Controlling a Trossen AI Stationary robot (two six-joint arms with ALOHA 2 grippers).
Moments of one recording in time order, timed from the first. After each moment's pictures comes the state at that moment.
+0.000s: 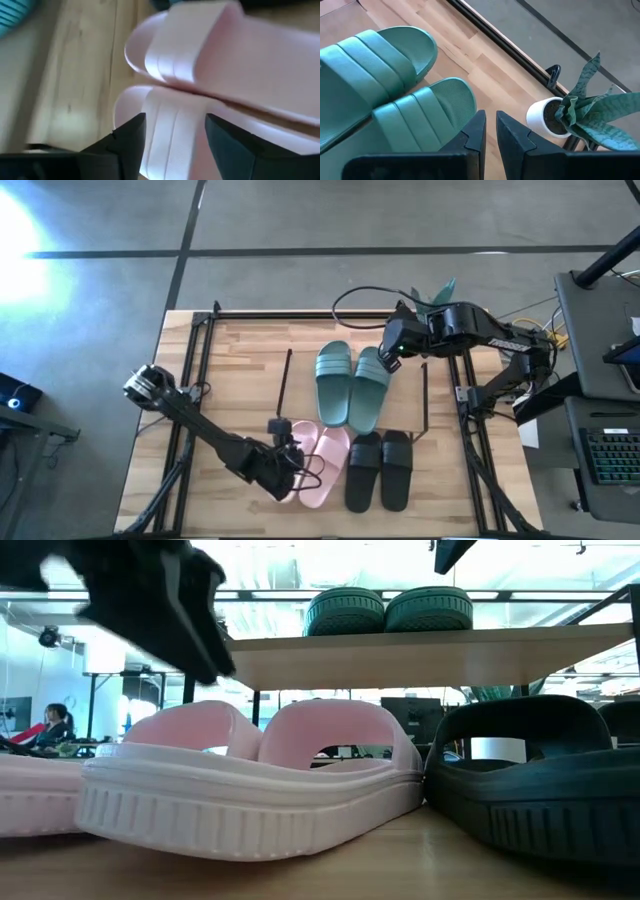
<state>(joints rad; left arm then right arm) -0.59 1.73 1.23 -0.64 -0.60 -0.39 -0.02 1.53 1.88 -1.57 0.54 0.68</state>
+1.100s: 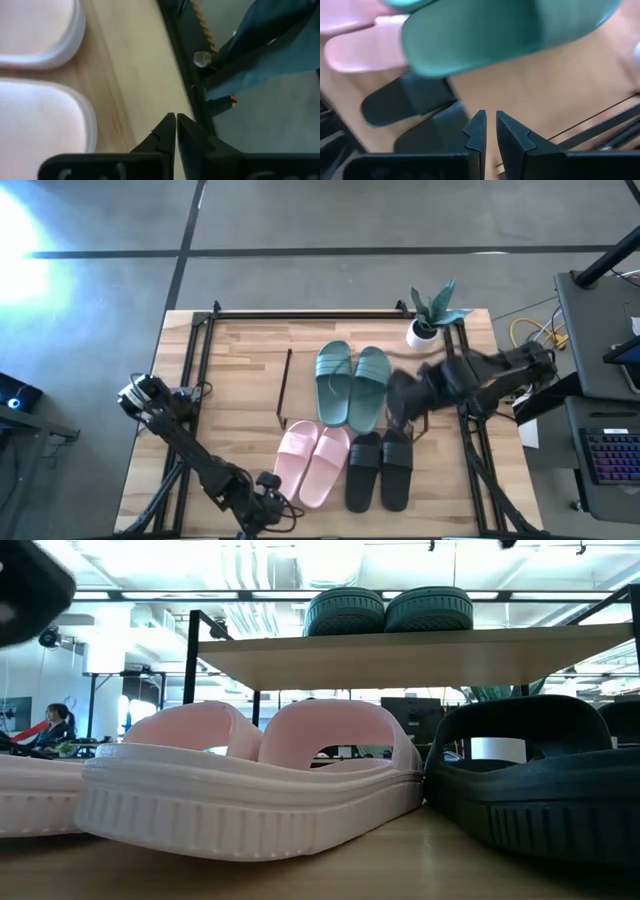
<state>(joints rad) -0.80 1.76 1.14 -0.29 -0.01 -0.57 0.31 1.52 1.72 -1.56 0.17 0.91</state>
